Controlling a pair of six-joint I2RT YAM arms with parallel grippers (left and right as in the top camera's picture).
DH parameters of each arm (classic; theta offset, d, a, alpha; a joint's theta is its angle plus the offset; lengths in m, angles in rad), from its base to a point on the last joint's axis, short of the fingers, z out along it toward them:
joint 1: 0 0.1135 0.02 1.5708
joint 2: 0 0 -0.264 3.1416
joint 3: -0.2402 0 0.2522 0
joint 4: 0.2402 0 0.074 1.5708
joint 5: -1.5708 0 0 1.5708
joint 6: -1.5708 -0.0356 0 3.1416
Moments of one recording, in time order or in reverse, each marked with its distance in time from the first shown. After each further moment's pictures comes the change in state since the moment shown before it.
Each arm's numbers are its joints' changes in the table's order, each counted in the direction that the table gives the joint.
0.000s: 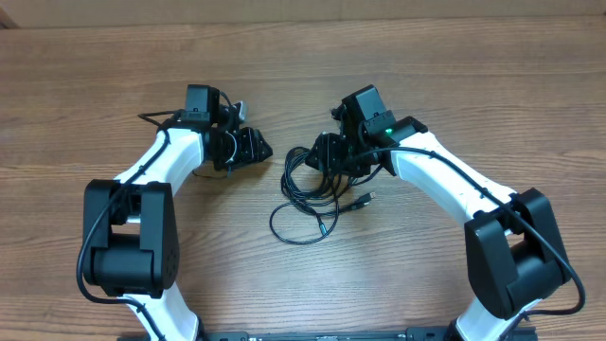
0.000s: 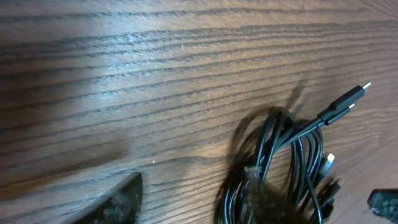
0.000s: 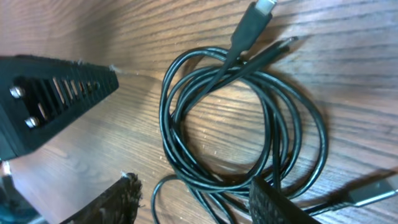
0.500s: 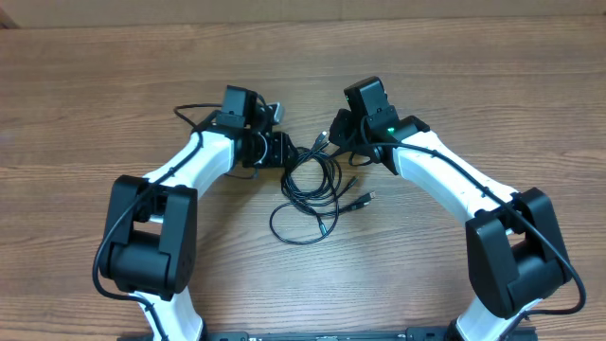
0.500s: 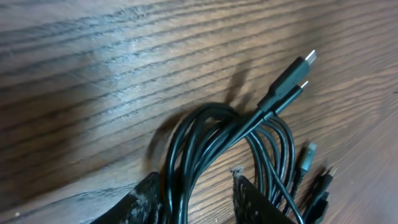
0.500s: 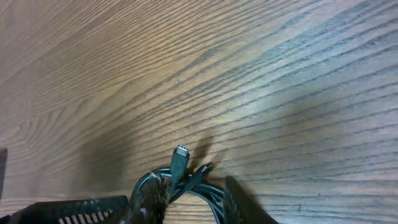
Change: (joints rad) left arm -0.156 -0.014 0.000 -0.093 0.026 -0.019; right arm -0.013 0.000 0.001 -0.168 -0.375 -0.230
